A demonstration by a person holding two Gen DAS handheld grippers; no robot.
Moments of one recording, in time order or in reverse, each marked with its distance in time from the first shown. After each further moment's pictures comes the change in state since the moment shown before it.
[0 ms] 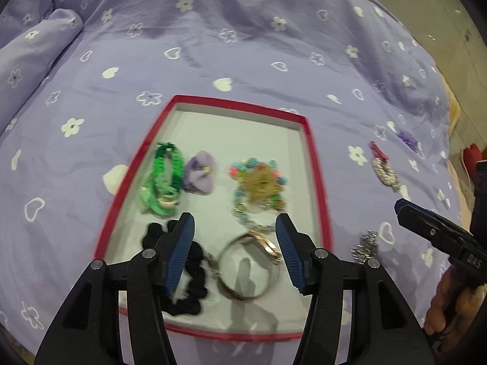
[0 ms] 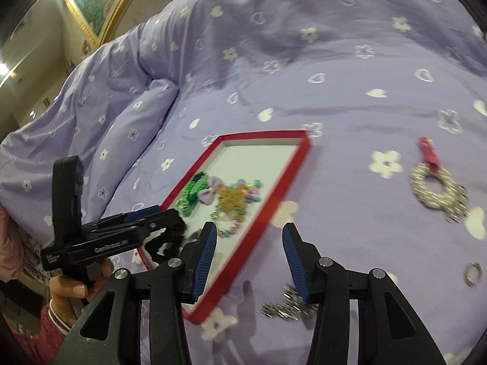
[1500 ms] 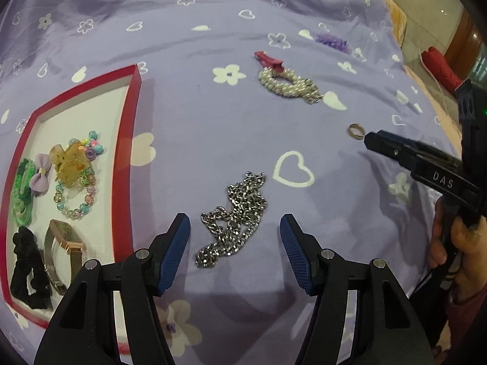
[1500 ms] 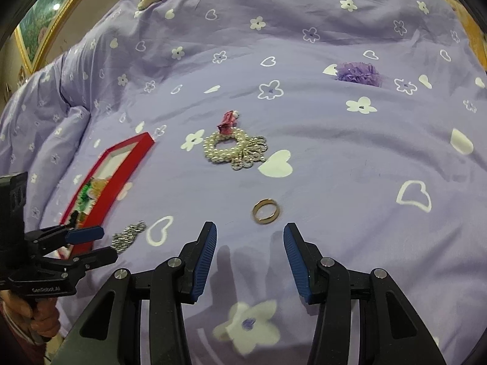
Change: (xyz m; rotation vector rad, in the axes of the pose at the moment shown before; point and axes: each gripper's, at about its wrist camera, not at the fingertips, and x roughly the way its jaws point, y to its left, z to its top) left arm 0.058 -0.159 -0.045 0.335 0.183 -0.114; right arm -0.076 -0.135 -0.053 0.103 -0.061 -0.352
